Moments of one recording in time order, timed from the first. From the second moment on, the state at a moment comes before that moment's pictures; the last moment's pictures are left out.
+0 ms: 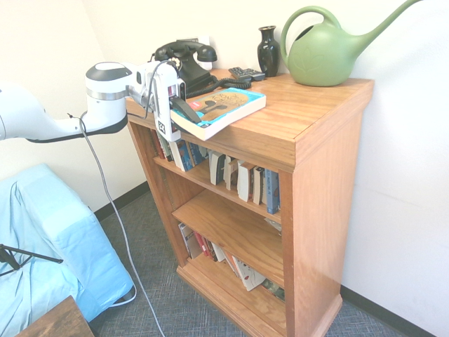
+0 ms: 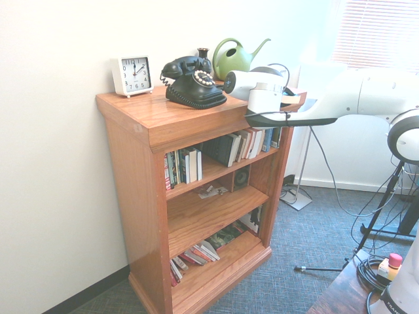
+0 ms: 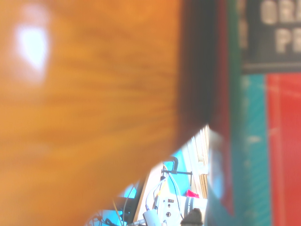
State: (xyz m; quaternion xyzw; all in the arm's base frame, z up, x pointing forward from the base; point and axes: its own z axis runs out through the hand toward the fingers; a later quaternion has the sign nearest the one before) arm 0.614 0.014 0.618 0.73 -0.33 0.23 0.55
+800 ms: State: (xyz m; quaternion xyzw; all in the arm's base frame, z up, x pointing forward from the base) arm 0.537 -0.015 0.688 0.78 -0.38 0.27 0.41
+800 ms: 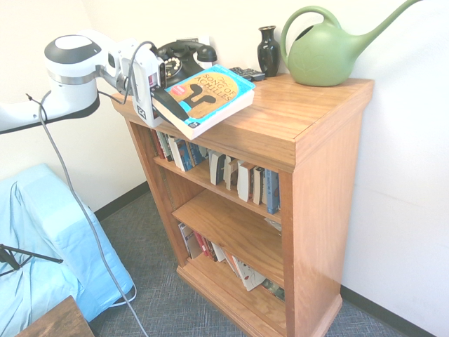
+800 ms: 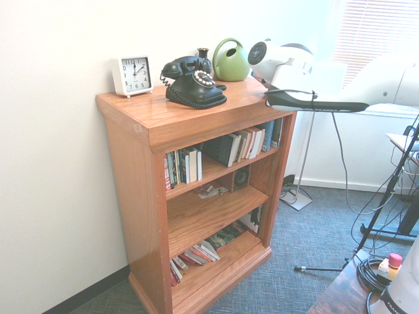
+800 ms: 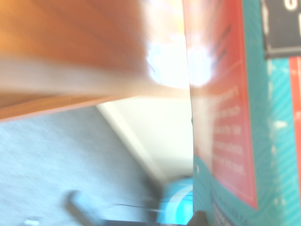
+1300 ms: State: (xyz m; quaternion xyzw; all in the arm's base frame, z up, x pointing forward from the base) arm 0.399 0.005 0.689 0.85 -0.39 0.30 0.18
